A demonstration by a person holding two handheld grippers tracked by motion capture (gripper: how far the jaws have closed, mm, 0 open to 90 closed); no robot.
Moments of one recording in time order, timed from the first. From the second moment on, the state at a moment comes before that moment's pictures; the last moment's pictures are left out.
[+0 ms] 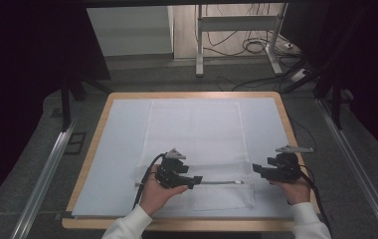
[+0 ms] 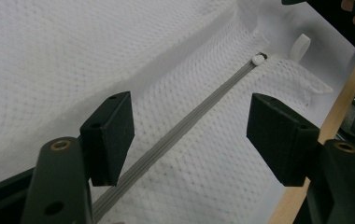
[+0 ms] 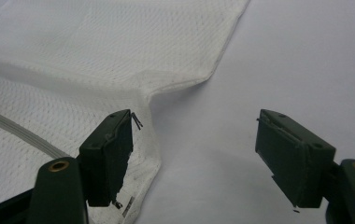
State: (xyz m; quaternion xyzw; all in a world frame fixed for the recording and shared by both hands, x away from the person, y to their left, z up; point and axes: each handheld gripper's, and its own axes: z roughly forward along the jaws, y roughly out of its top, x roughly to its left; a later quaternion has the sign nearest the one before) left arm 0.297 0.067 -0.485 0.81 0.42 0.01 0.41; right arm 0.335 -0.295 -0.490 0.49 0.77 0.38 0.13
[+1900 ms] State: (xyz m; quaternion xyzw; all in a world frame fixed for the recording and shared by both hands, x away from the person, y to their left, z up) left arm 0.312 -0.021 -0.491 0.84 0.39 -0.04 0.38; right arm 0.334 -0.298 -0.491 0.50 0.77 0.38 0.14
